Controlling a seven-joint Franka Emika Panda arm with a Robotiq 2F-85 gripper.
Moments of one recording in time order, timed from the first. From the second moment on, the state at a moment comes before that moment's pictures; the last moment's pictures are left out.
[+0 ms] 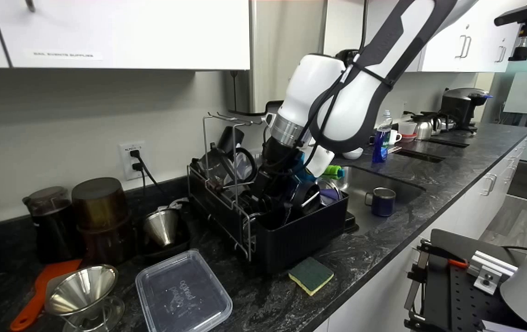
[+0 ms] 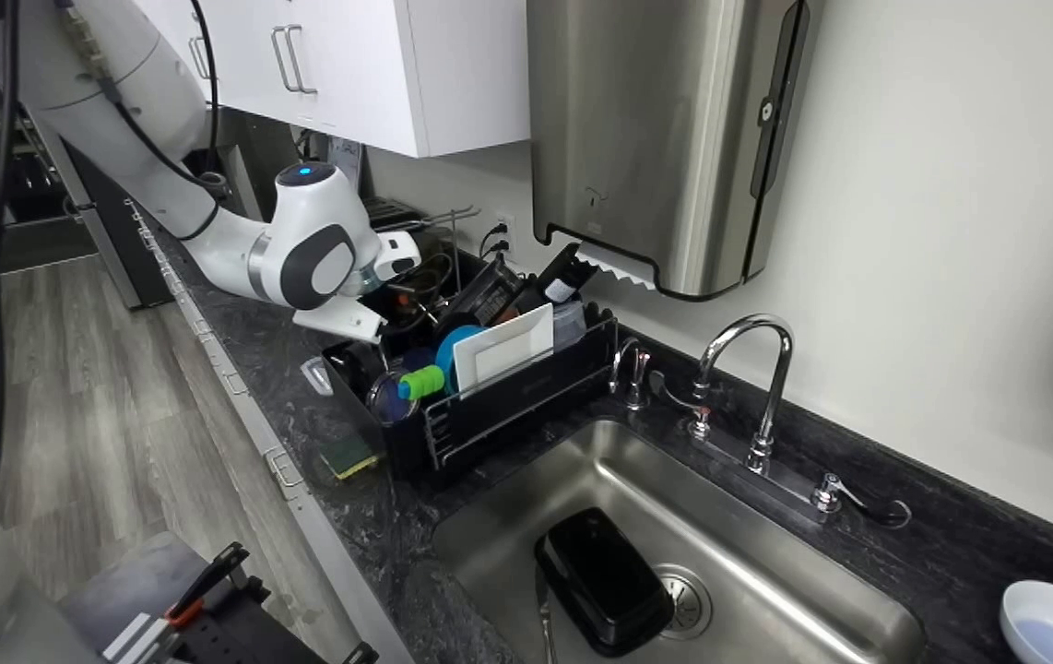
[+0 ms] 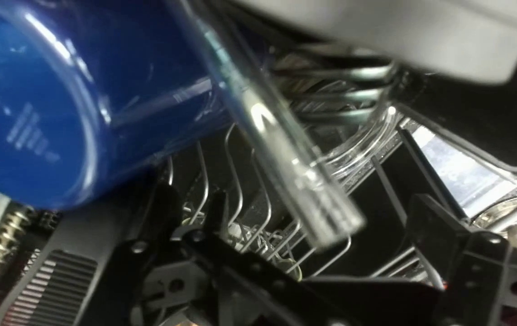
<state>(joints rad) 0.15 0.16 0.09 -2.46 0.07 3.01 -0.03</state>
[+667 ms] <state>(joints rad) 0.16 0.21 0.09 -2.46 -0.02 3.01 0.04</state>
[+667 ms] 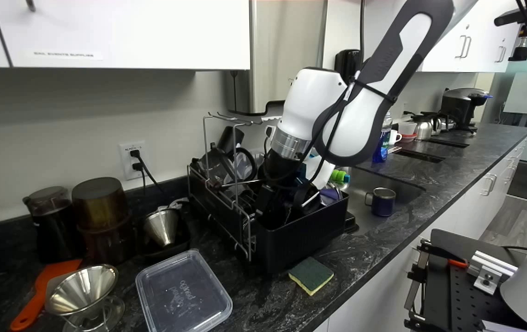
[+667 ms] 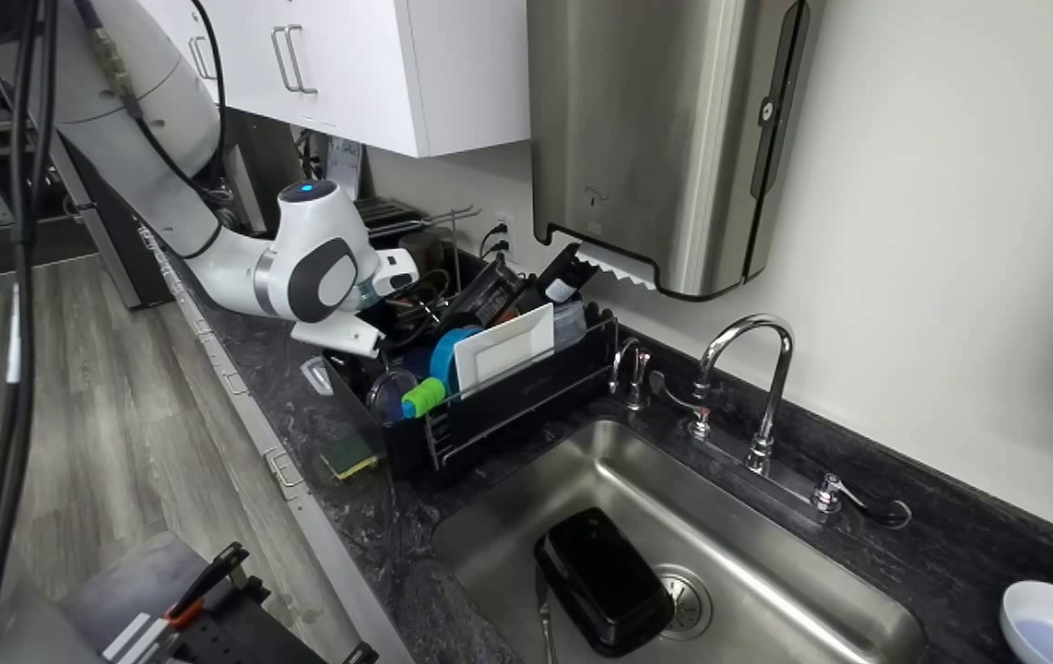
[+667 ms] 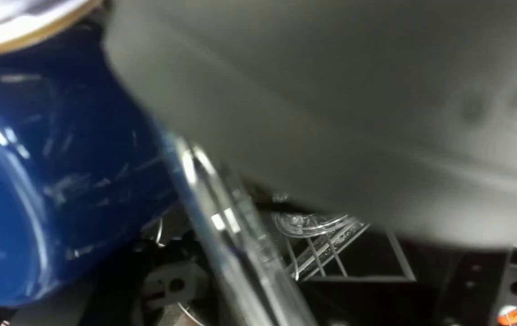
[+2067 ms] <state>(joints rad) 0.29 0.27 -0.06 -2.38 -0.19 3.01 0.18</state>
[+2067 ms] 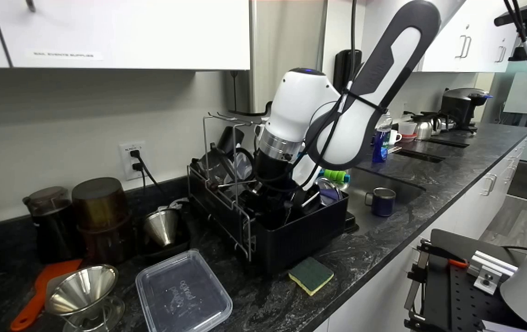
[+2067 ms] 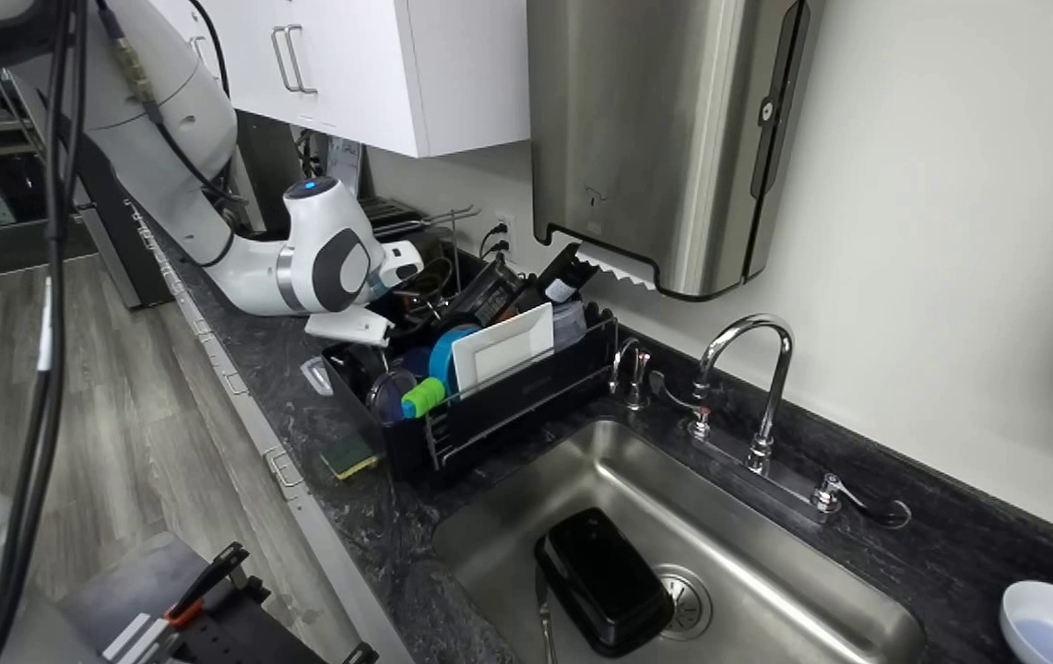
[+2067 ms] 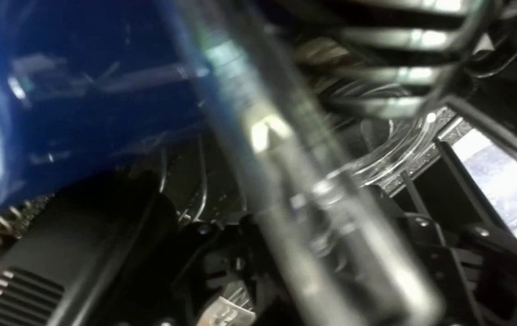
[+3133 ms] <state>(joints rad) 0.37 0.32 -0.15 -2.36 -0.19 2.99 0.22</state>
